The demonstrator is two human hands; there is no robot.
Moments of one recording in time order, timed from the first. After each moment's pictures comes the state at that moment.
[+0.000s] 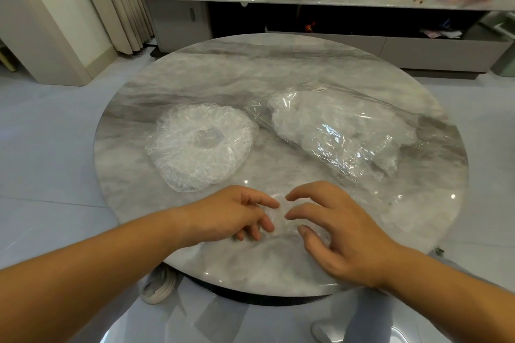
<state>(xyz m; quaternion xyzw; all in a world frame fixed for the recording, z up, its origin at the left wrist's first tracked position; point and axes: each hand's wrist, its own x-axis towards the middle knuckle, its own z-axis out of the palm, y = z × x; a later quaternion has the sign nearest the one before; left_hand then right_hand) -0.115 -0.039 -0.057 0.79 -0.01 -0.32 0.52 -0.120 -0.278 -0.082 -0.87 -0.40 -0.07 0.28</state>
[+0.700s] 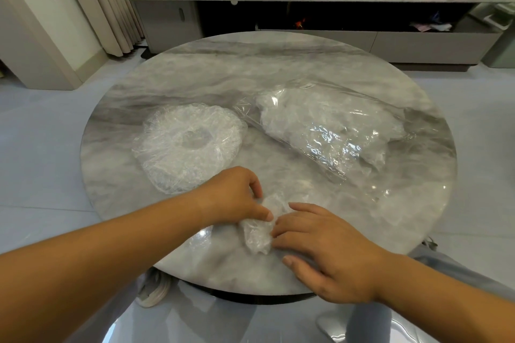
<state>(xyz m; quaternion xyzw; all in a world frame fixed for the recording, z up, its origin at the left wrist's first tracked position) -0.081 -0.063 -0.060 0.94 -0.03 -0.21 0.28 -0.131 -0.286 -0.088 -0.86 -0.46 0.04 0.21</state>
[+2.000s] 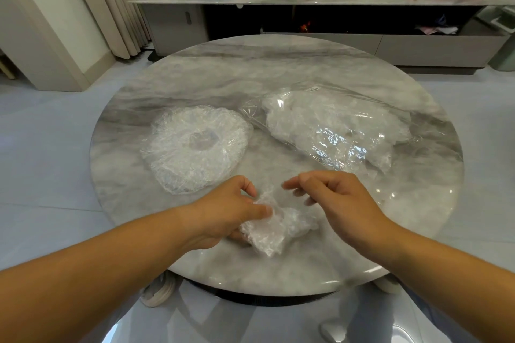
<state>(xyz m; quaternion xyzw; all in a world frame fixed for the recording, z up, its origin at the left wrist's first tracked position) -0.111 -0.058 -0.063 0.72 0.14 -0.26 0.63 -0.108 -0.261 -0.051 -0.78 -0.07 0.10 0.62</state>
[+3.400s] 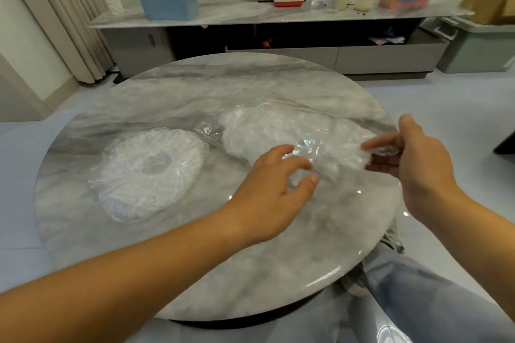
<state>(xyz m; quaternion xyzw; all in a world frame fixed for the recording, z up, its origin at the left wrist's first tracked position) -0.089 -0.181 -0.019 0.89 -0.18 -0.04 0.41 -0.063 -0.405 -0.009 -0.71 0.16 -0.11 0.68</state>
